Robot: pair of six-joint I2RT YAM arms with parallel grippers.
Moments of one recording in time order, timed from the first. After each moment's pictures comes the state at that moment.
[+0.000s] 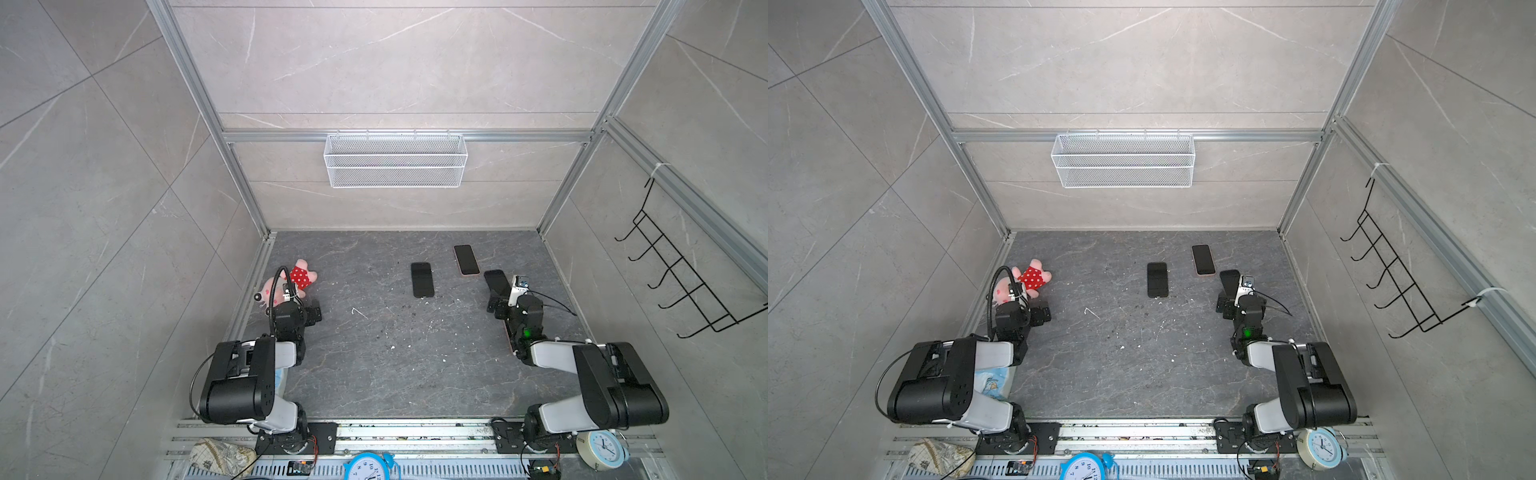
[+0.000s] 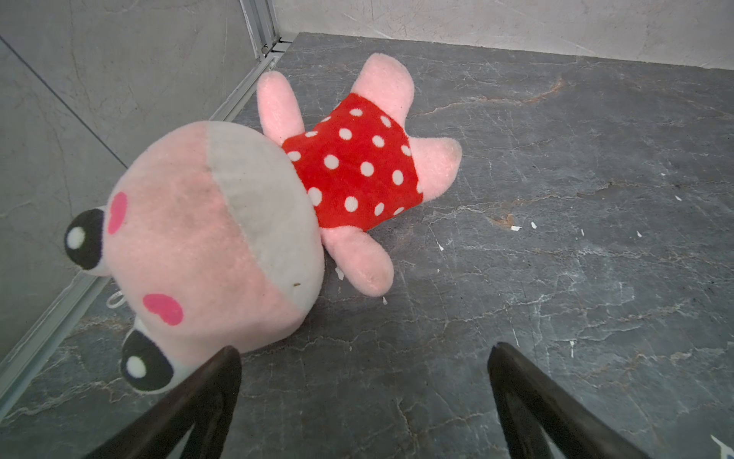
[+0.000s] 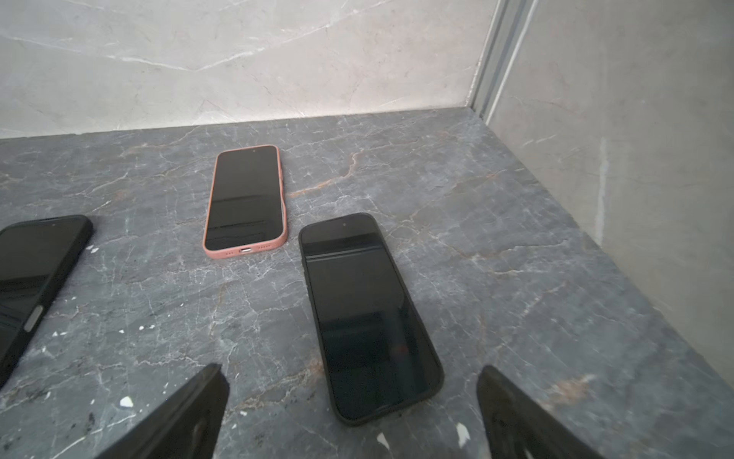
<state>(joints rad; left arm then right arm) 0.06 1.45 0.35 0.65 -0.10 -0.03 0.08 1.41 0.39 0.64 0.22 0.06</state>
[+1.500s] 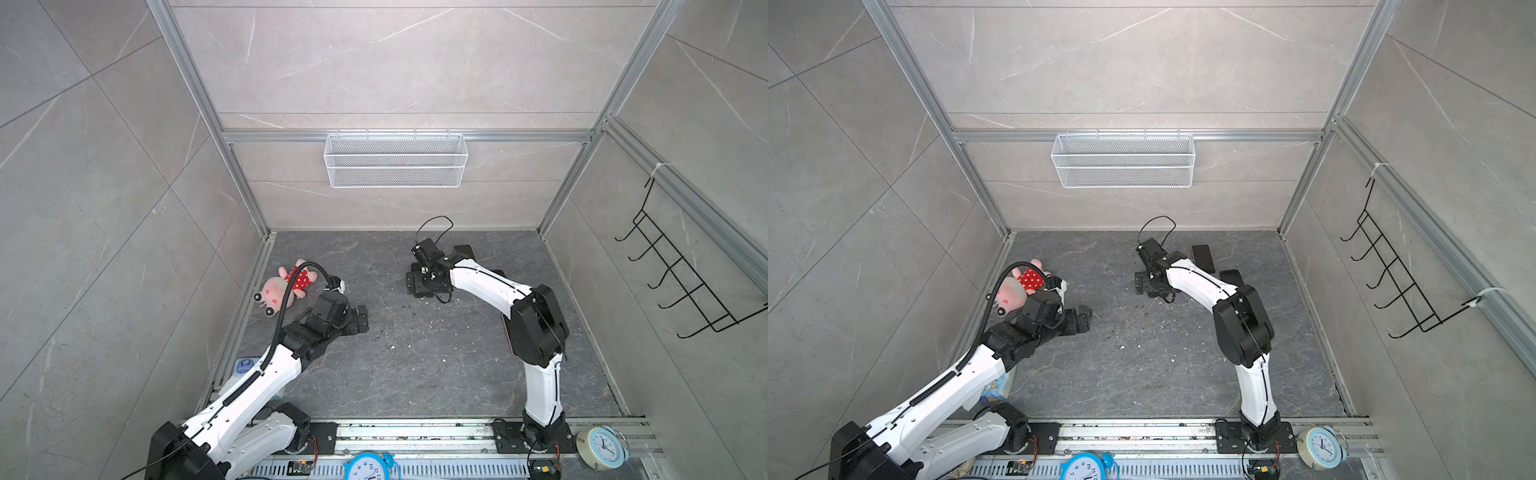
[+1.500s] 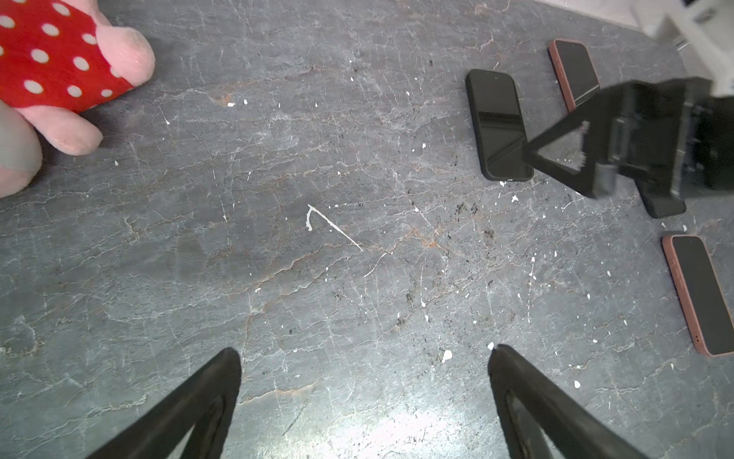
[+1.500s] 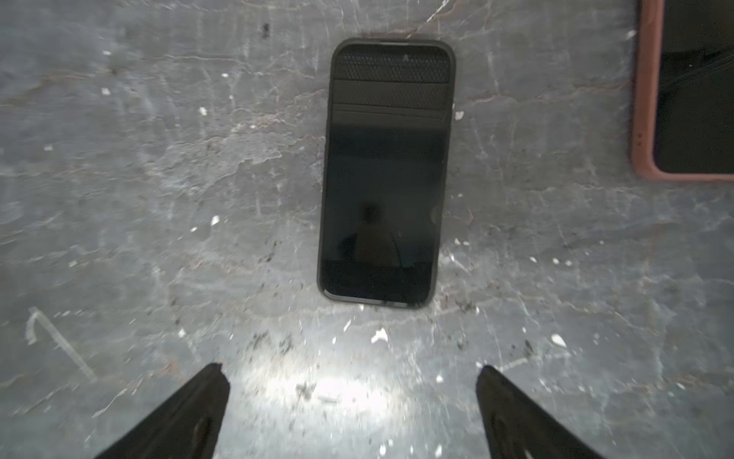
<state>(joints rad) -0.56 1.00 0.76 -0.54 -0.15 -0.50 0.59 2.08 1.69 -0.77 0.14 0.44</state>
